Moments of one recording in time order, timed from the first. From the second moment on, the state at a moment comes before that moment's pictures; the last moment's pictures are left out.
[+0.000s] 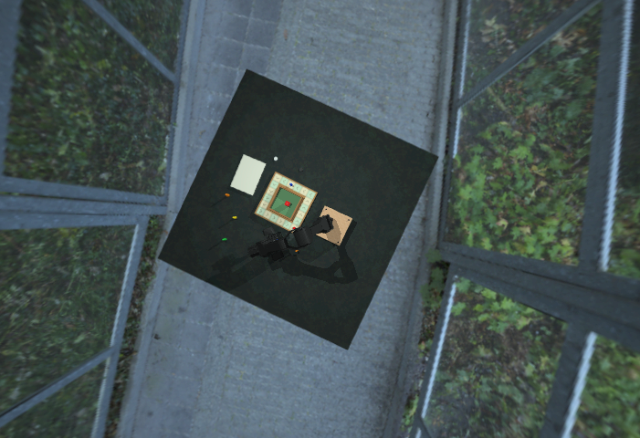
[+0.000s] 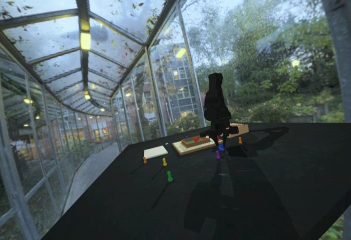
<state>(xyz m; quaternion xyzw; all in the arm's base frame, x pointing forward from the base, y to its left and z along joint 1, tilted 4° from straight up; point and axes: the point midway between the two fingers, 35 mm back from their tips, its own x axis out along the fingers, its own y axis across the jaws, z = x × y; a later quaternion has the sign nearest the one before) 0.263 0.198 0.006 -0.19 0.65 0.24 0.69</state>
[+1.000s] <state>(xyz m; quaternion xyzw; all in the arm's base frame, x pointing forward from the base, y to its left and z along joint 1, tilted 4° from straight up) 0.271 0.188 0.124 -0.18 0.66 0.23 0.69</state>
